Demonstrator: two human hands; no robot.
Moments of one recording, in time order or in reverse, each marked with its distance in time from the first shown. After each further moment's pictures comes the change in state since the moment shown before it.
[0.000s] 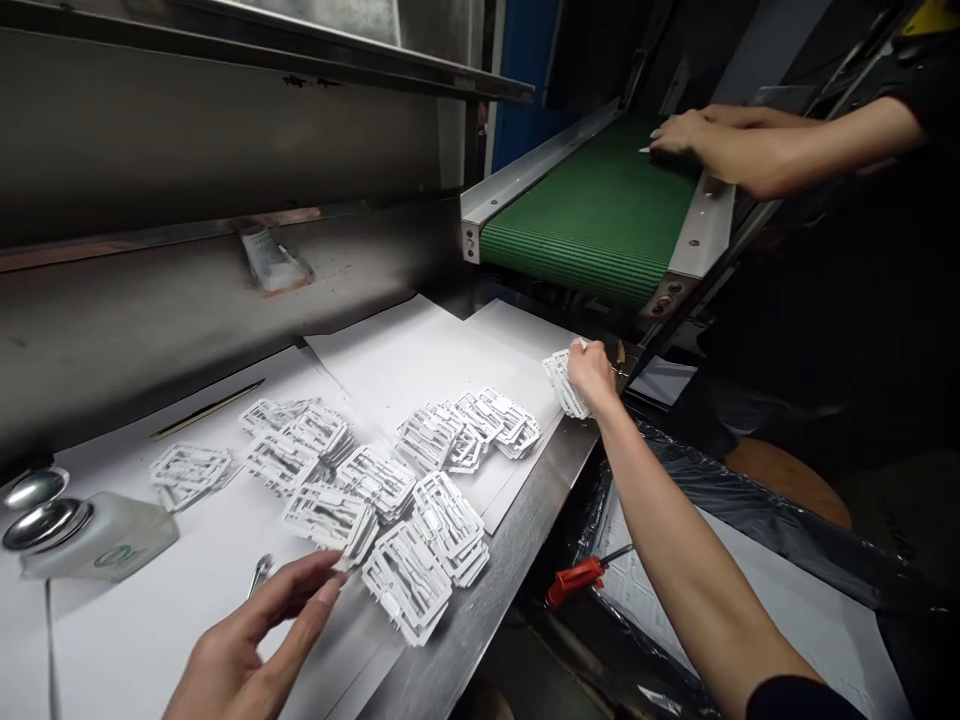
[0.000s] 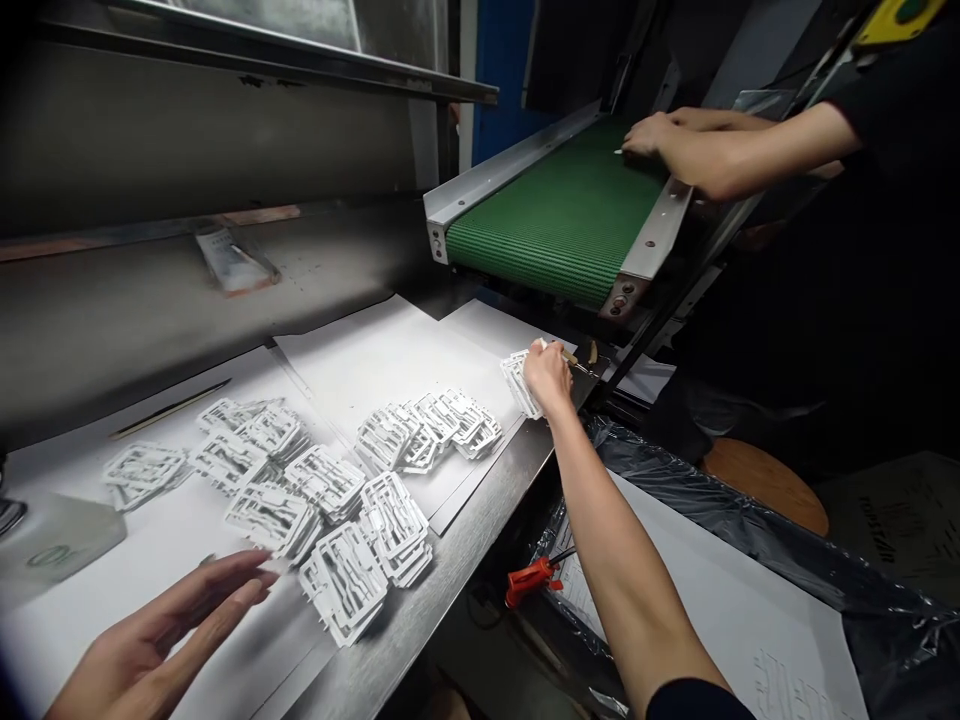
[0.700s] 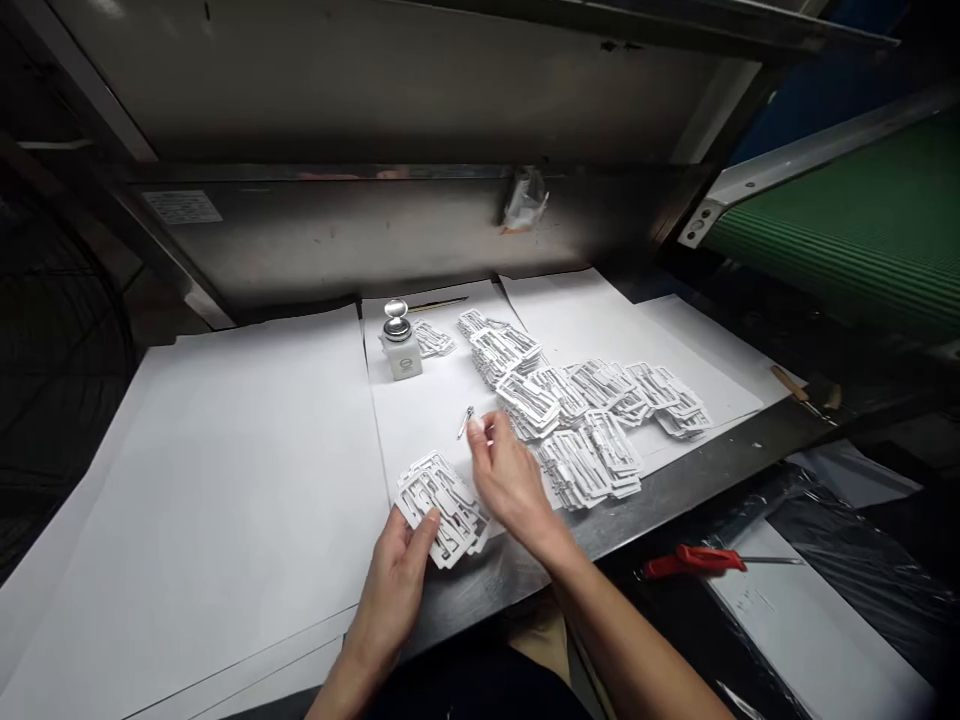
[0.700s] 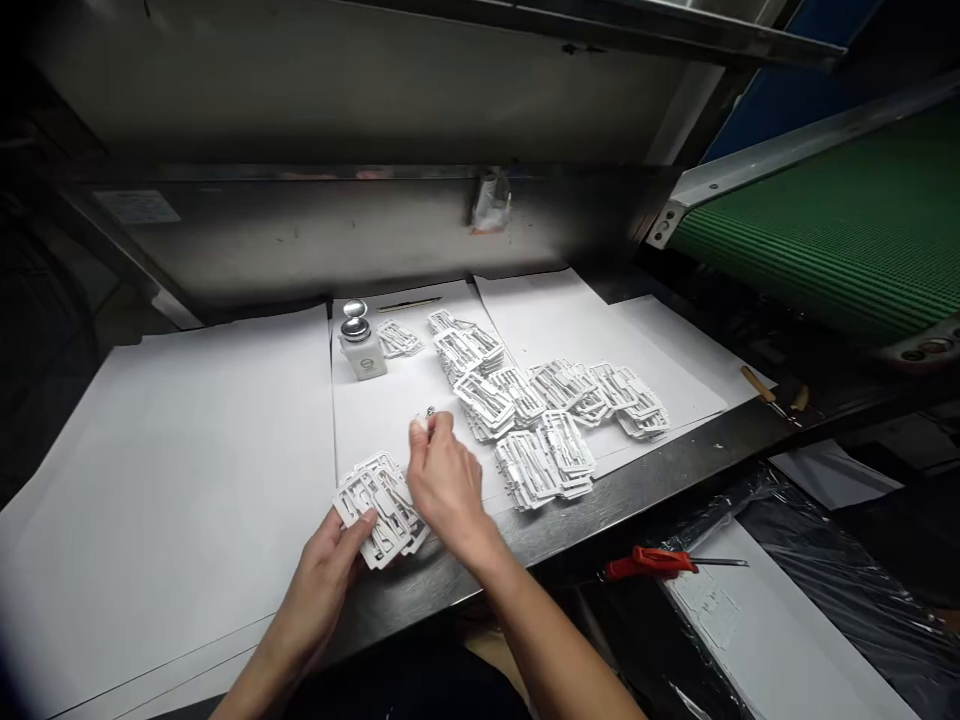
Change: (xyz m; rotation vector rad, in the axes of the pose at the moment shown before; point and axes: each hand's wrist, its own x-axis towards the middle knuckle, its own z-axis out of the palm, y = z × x) left_hand -0.116 -0.067 -0.018 -0.836 0.189 -0.267; right_hand -0.336 -0.135 0.069 0.312 -0.650 -0.650
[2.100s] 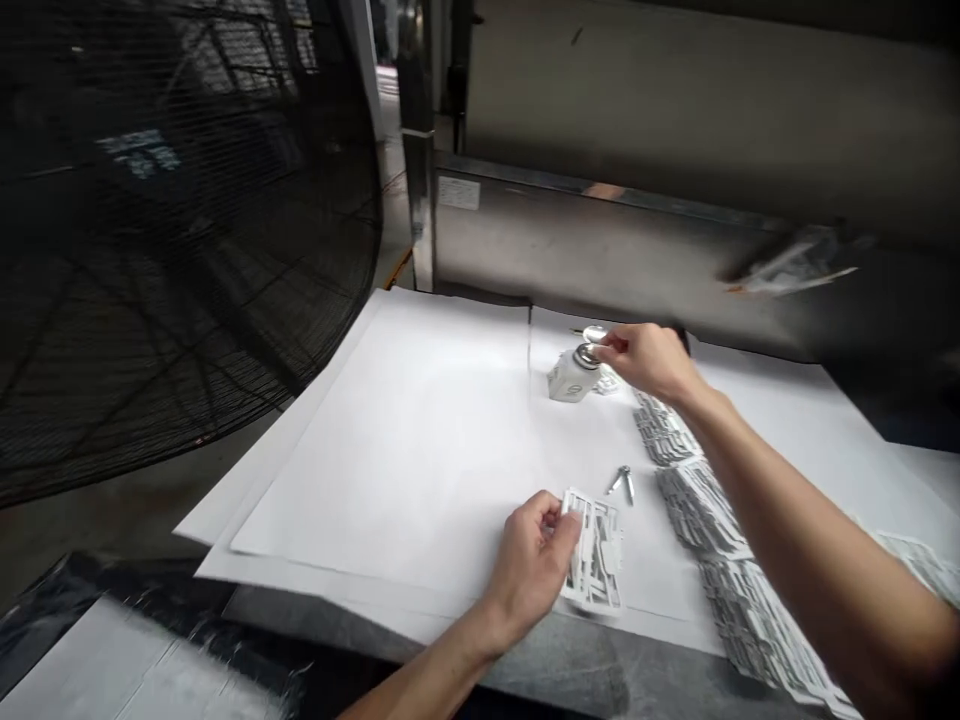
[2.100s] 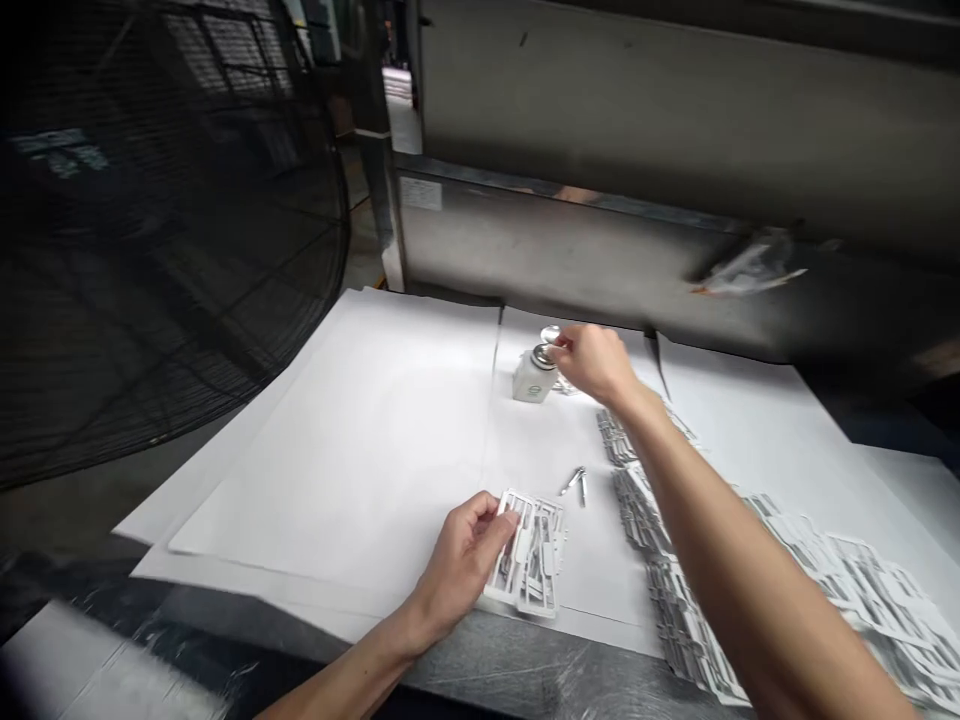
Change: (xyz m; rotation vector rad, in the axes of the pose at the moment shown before) left_hand 0.025 0.008 -0.027 -0.155 0.042 0.141; right_hand 0.186 -0.094 0.027 -0.660 -0.088 -0.477
